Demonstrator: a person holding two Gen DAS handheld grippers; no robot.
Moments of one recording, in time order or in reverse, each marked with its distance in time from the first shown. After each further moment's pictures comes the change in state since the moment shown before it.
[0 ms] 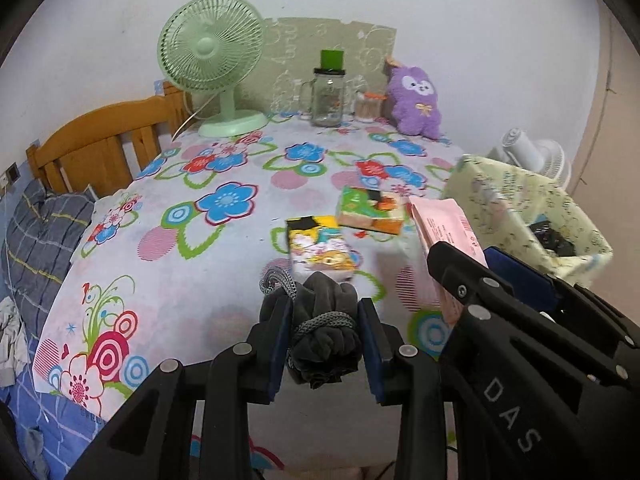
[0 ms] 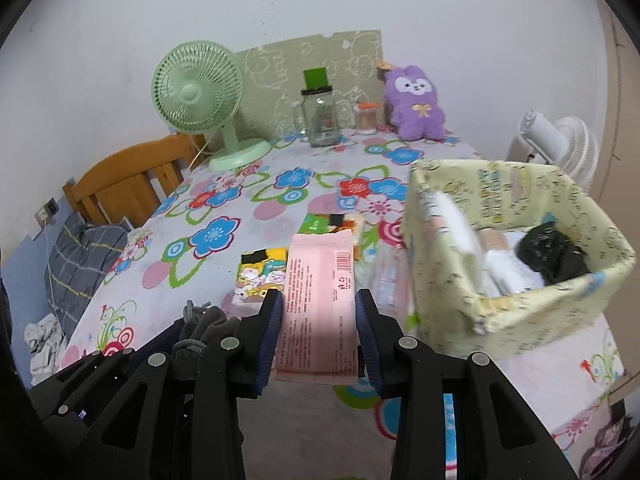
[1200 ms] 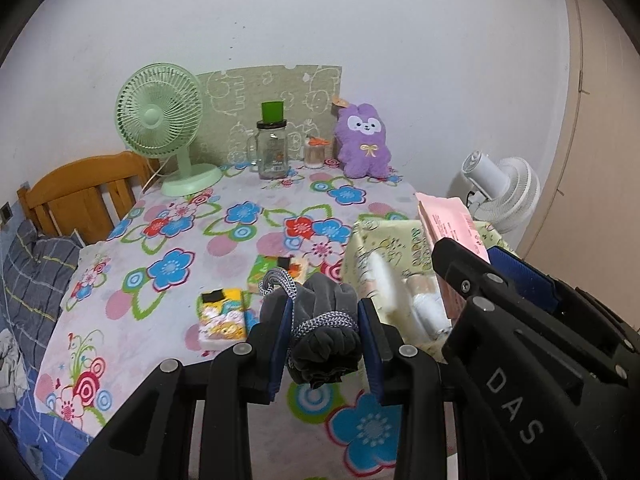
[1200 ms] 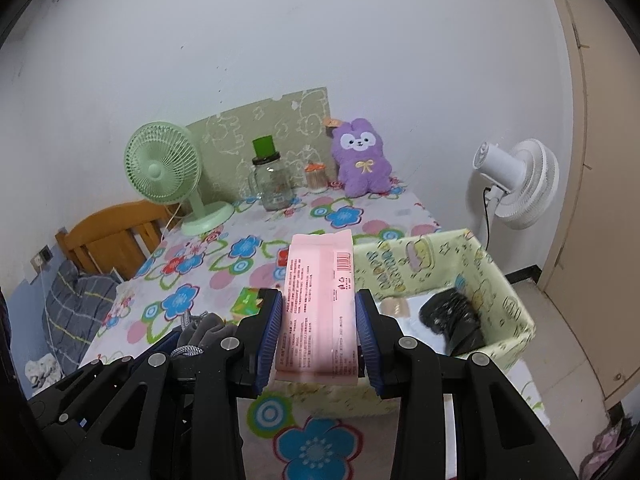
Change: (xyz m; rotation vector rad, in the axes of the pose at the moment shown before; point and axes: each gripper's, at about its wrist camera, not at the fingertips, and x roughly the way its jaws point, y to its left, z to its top) left arm -0.029 -0.104 0.050 0.052 -0.100 -0.024; right arm -0.057 -0.094 0.054 0.062 -0.138 -0.036
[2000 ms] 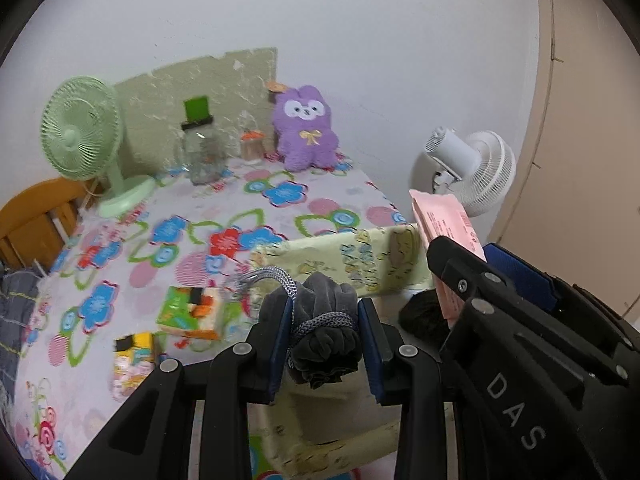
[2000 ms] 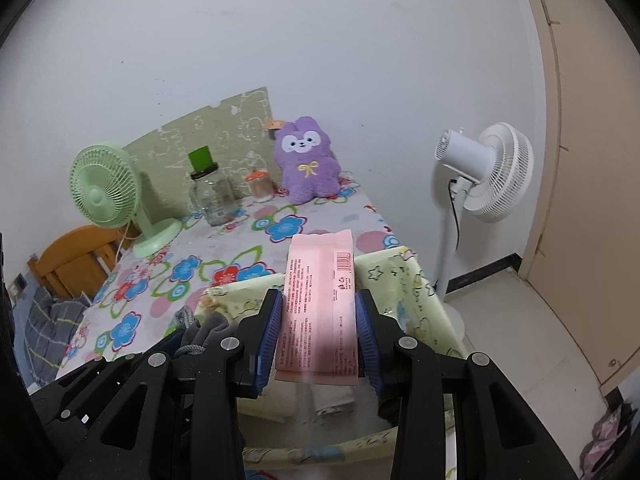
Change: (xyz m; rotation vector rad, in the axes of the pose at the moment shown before) left arm 0.075 -0.067 0.028 0.100 0.063 -0.111; right arm 0.050 -0.075 0.019 0.088 0.014 -0.090
